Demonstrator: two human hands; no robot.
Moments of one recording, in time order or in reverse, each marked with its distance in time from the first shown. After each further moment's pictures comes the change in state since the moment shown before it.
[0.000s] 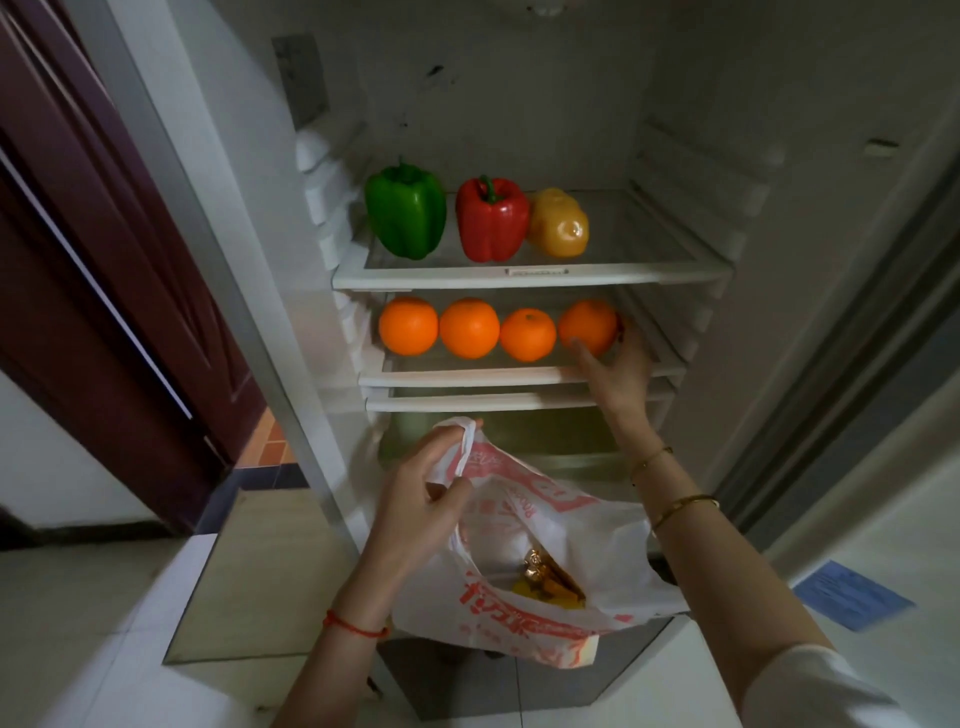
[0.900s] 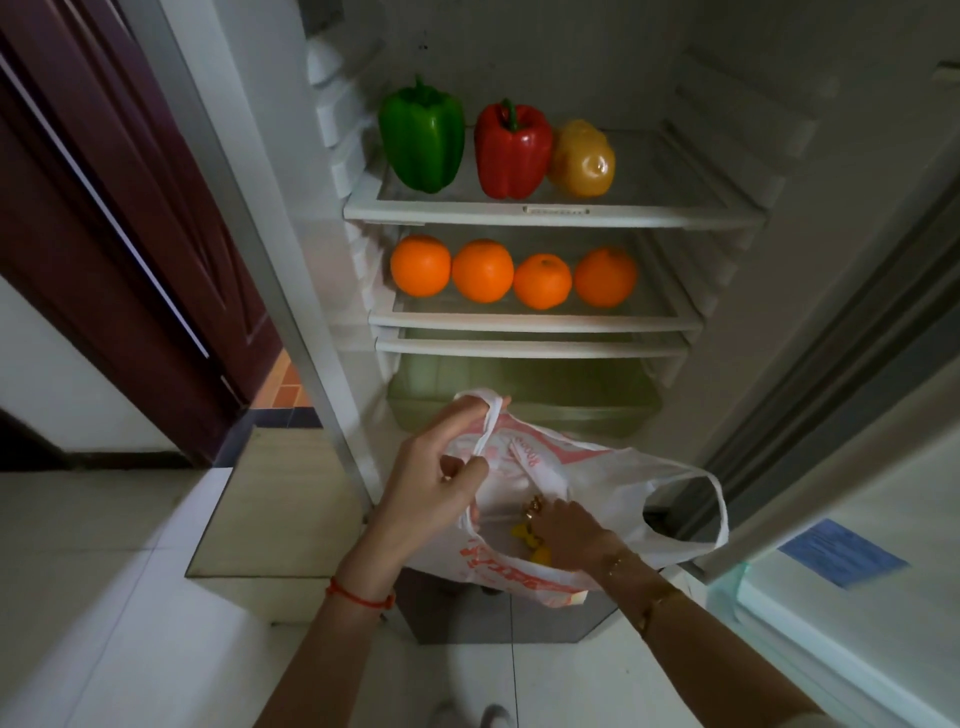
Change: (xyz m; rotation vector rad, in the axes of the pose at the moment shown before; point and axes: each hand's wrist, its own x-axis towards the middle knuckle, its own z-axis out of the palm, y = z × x) left_hand -0.035 0.010 0.011 0.015 -0.051 -0.006; right_hand -0.184 0.122 0.009 -0.981 -1.175 -0.301
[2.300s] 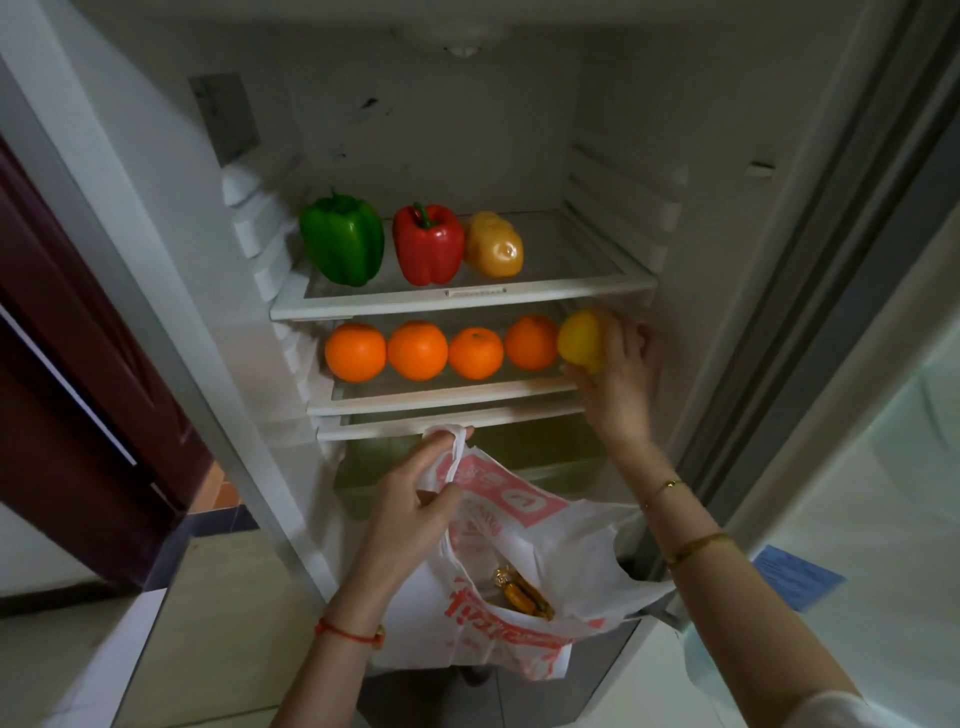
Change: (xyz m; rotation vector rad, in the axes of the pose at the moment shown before) left_hand 0.052 0.000 0.015 -0.013 -0.049 0.004; right_hand -0.031 0.078 -0.209 0.283 1.333 0.323
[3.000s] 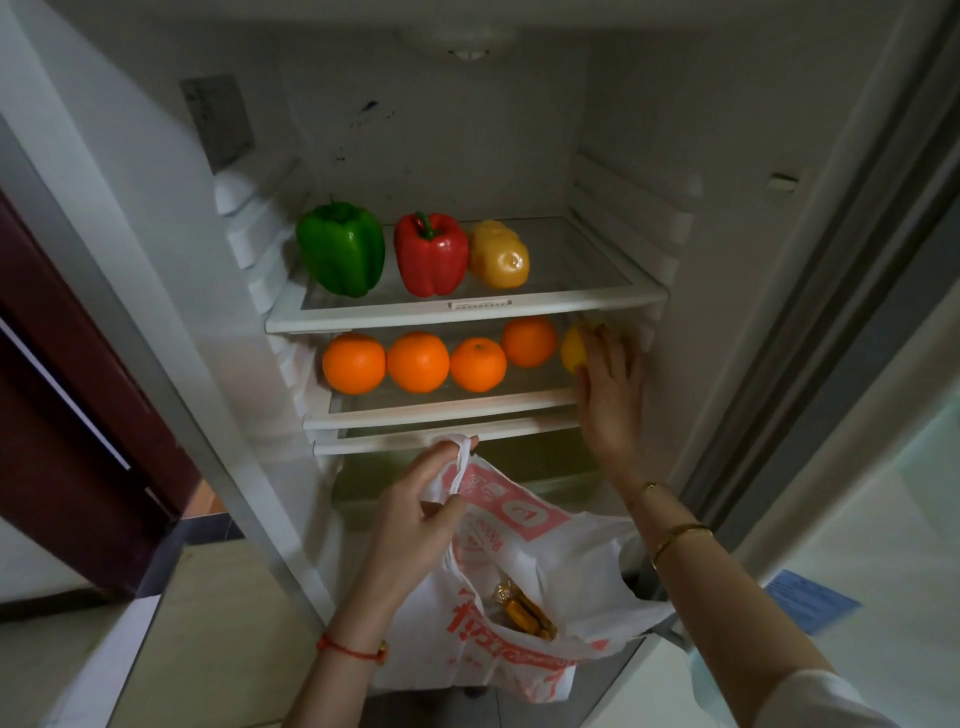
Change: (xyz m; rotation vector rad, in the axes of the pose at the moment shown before) left_hand 0.016 -0.011 0.001 -0.004 -0.006 -0.012; right_hand 0.004 0.024 0.045 -0.117 -0.101 0.001
